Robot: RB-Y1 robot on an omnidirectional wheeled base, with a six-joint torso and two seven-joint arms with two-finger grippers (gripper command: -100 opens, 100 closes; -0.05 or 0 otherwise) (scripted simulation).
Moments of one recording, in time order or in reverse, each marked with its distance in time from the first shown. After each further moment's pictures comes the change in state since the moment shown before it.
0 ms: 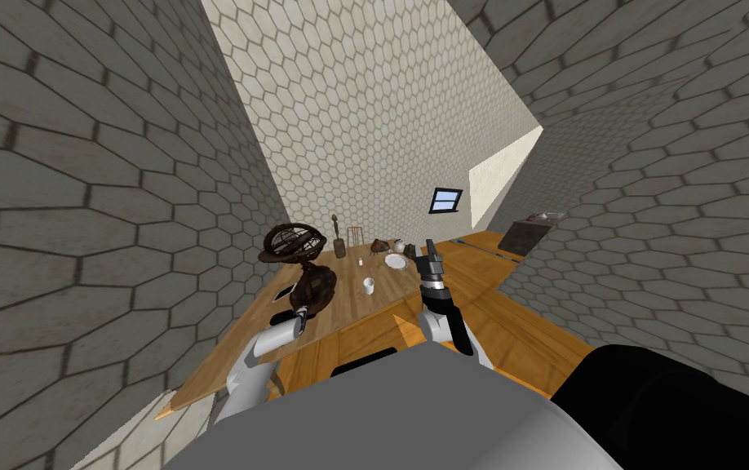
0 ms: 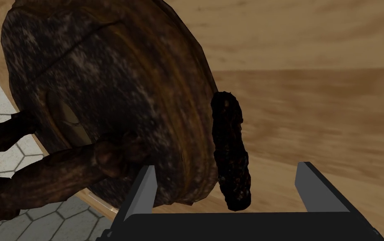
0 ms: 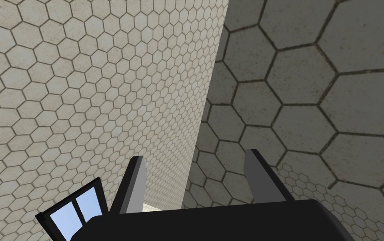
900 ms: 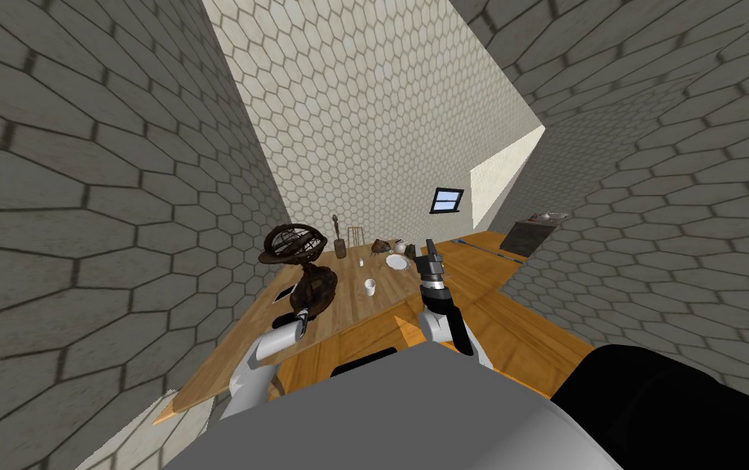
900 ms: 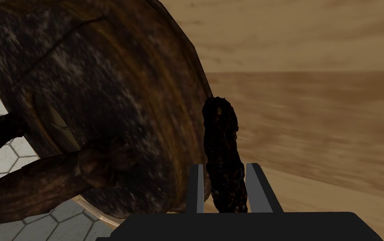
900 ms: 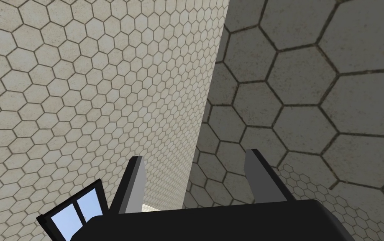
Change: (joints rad) left arm 0.000 -0.002 -0.008 0.061 -0.006 -0.053 0.009; right arm 0.000 0.000 0.000 0.000 0.000 0.000 0.000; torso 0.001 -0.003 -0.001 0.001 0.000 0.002
